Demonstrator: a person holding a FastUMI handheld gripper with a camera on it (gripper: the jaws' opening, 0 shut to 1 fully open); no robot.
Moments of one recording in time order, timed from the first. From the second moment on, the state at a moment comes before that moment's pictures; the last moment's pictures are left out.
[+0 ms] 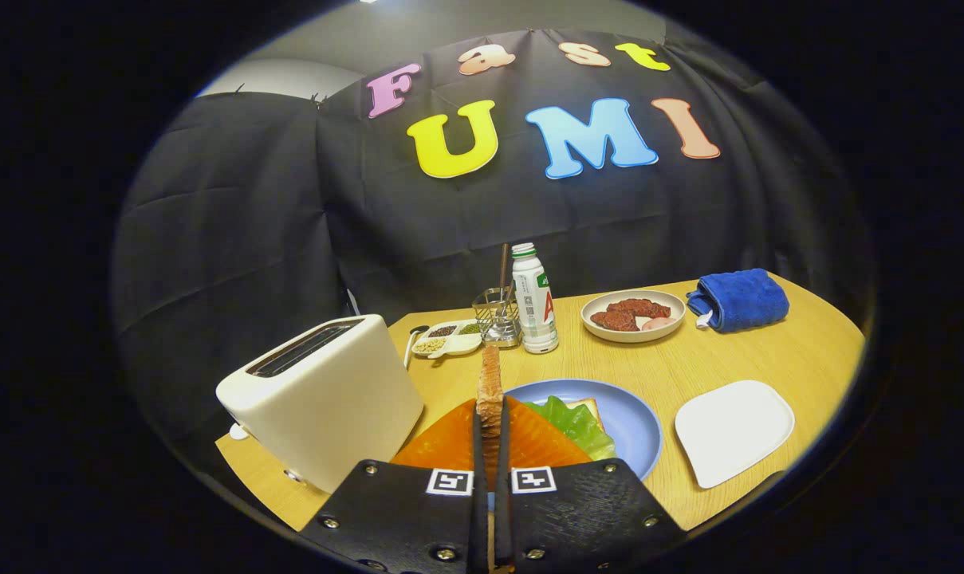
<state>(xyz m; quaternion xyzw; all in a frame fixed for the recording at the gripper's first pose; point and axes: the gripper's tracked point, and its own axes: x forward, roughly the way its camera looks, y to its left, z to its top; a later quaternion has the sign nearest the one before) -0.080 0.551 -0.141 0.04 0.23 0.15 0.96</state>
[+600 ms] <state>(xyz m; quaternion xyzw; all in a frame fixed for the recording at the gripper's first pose) -0.074 0.515 -0.165 0.01 0.24 0.12 0.96</state>
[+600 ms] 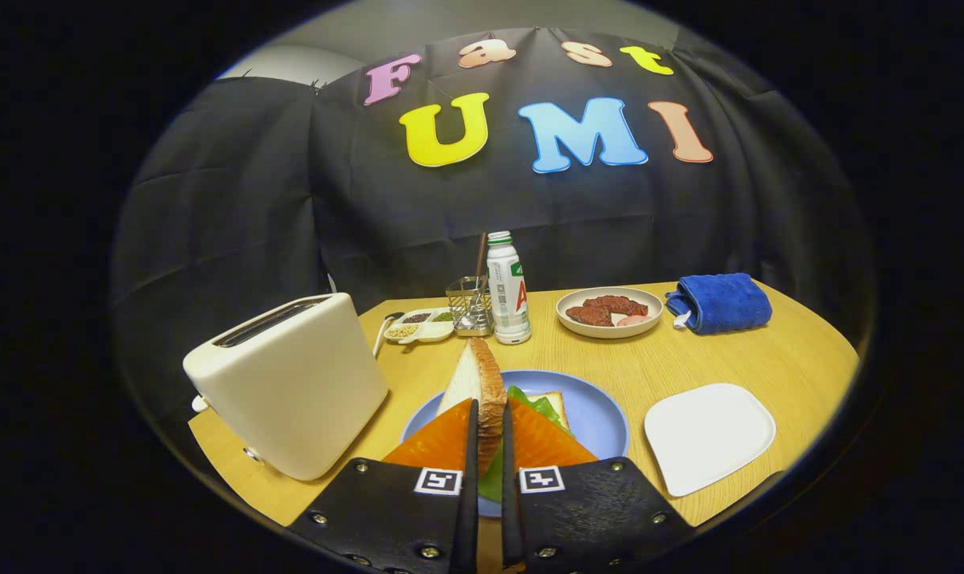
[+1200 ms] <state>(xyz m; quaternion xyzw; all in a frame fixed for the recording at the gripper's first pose) -0.066 0.491 -0.181 -0.04 0.26 0.12 0.96</state>
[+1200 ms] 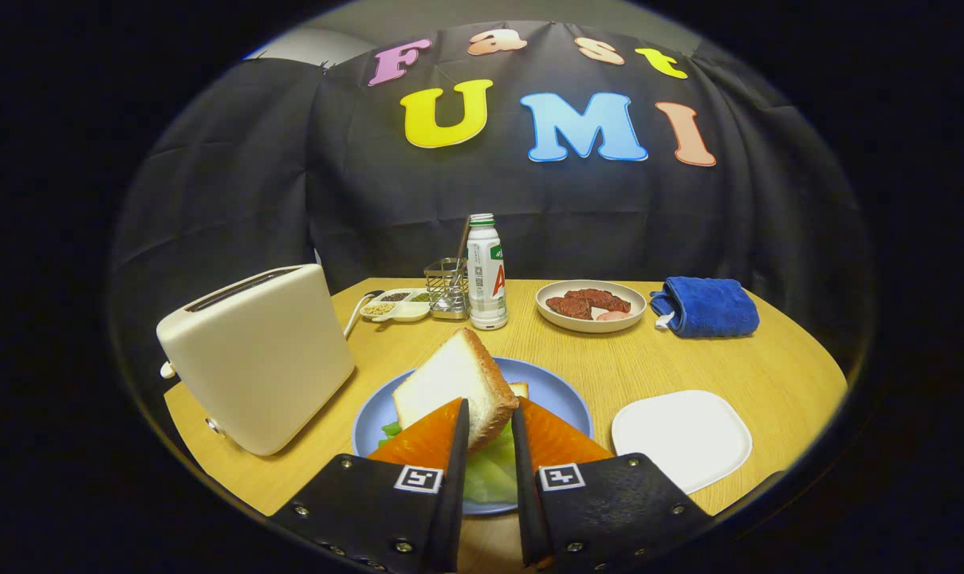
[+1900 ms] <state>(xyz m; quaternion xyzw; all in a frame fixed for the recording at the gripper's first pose) -0.061 0.478 -0.186 -0.03 0.27 0.12 0.95</state>
